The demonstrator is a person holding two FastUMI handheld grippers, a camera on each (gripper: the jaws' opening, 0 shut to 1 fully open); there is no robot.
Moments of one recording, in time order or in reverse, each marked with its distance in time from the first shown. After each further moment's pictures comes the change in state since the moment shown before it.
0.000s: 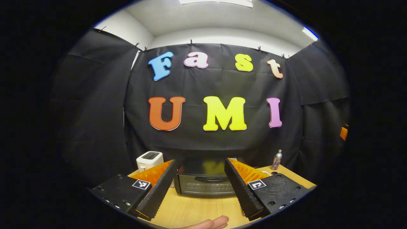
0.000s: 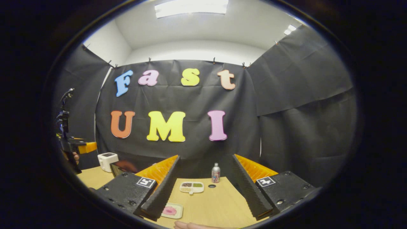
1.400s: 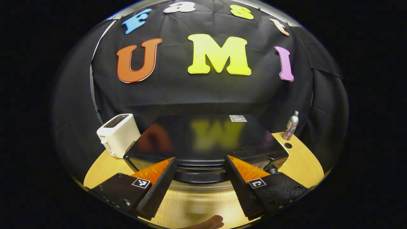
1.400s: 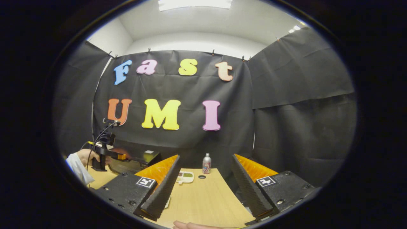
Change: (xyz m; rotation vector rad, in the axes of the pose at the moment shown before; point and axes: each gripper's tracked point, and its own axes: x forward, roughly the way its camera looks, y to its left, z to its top) left arm 0.148 -0.030 -0.148 0.018 0.420 -0.059; right arm -0.025 -0.039 -0.014 -0.067 0.083 -0.018
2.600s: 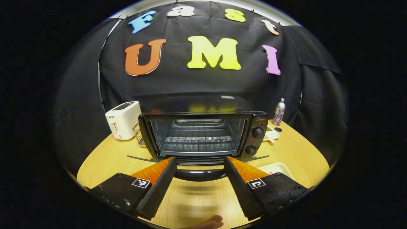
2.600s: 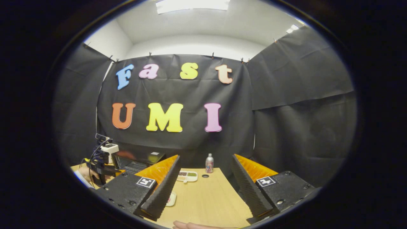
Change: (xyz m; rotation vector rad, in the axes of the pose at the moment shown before) left arm -0.084 -0.004 -0.093 0.008 -0.009 -0.036; right arm -0.037 0.007 0.011 0.032 -0.006 0.011
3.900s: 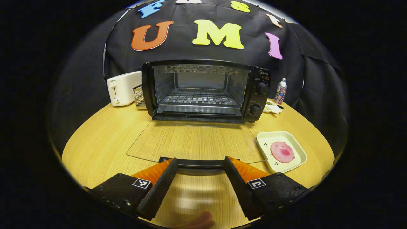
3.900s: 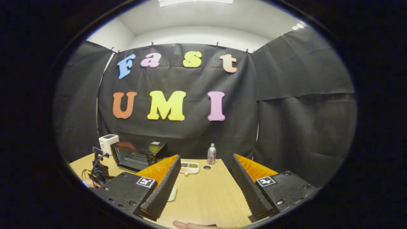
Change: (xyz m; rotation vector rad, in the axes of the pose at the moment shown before) left arm -0.008 -0.002 -0.117 -0.059 0.147 -0.006; right arm 0.021 0.015 -0.034 -0.024 0.114 0.017
